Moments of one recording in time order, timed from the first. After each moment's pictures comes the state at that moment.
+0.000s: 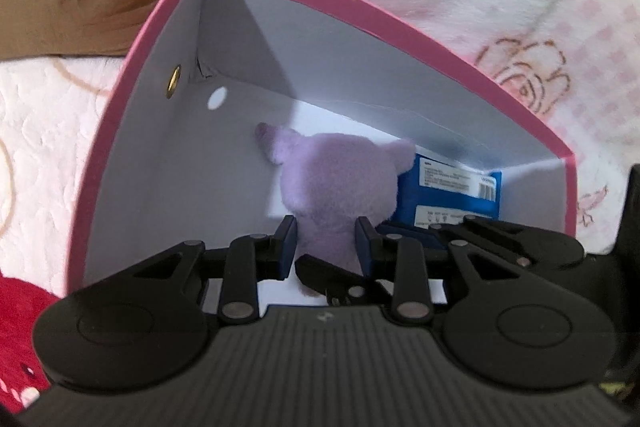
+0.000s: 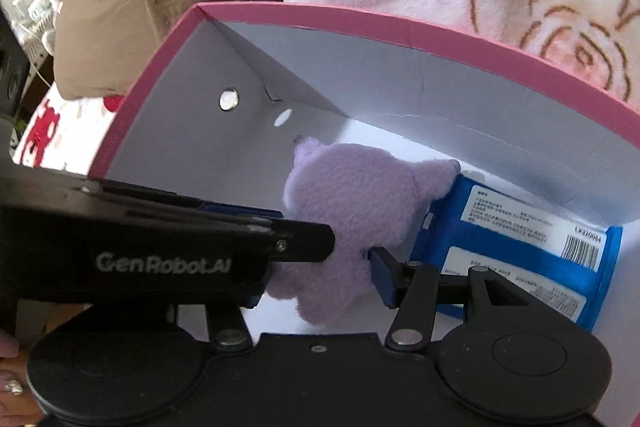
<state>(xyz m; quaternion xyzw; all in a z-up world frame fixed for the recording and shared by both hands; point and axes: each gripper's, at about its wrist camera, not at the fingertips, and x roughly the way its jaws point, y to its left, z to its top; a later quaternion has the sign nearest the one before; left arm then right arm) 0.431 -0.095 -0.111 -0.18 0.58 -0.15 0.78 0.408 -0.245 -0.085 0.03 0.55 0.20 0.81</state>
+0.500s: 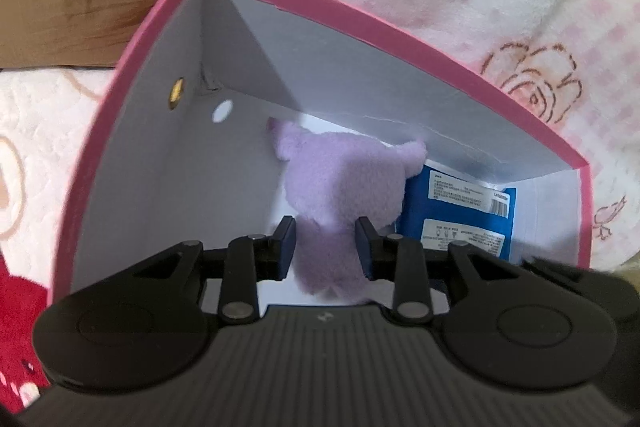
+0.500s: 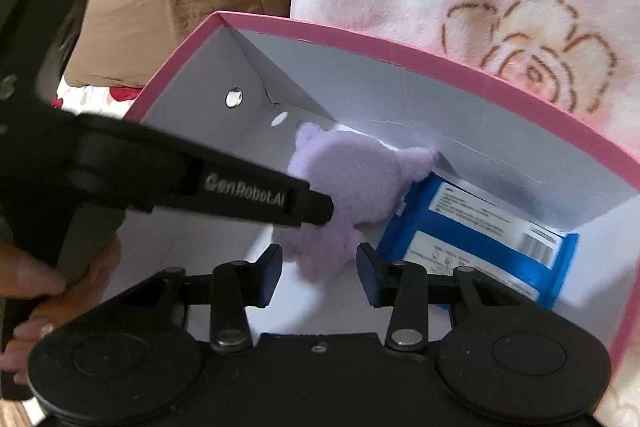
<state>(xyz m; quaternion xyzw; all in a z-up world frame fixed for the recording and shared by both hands) 0.425 -0.105 -0.105 -0.16 0.56 -0.12 0.80 0.379 -0.265 -0.059 0.00 0.52 0.21 0.83</state>
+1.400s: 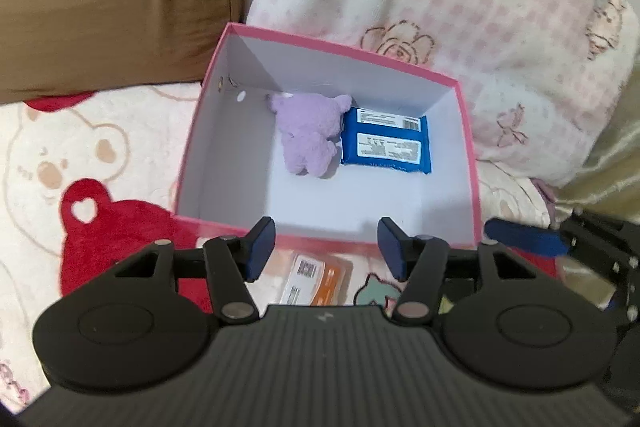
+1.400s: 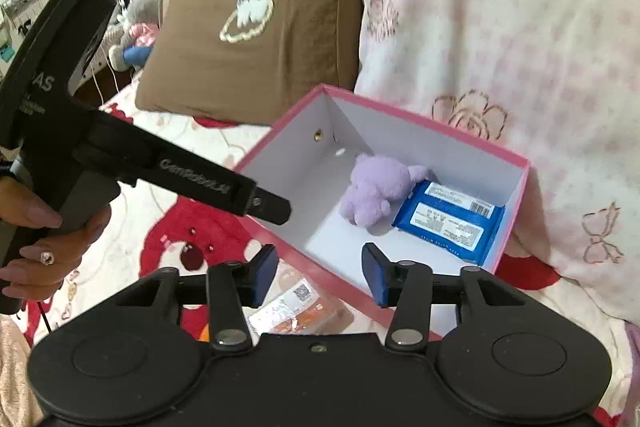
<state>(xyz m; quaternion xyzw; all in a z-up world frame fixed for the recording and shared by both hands) 0.263 -0.084 0.032 -0.08 0.51 -0.15 0.84 0.210 -0.286 0.055 -0.02 0.40 0.22 0.89</state>
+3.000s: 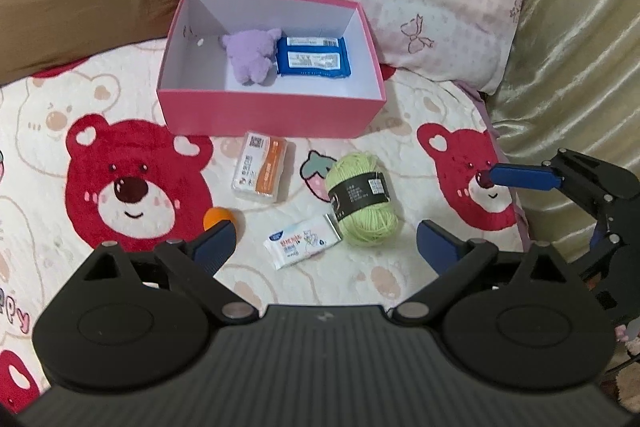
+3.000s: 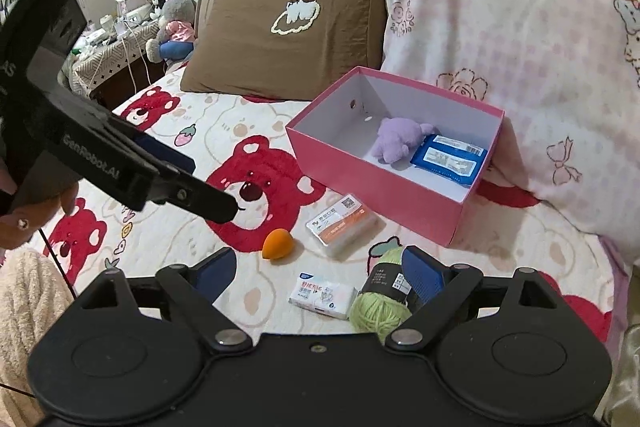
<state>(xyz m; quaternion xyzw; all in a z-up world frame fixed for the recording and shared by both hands) 0.095 -0.083 0.064 -0.04 0.50 -0.23 0.83 0.034 -0.306 0.076 -0.02 0.39 0.23 0.89</state>
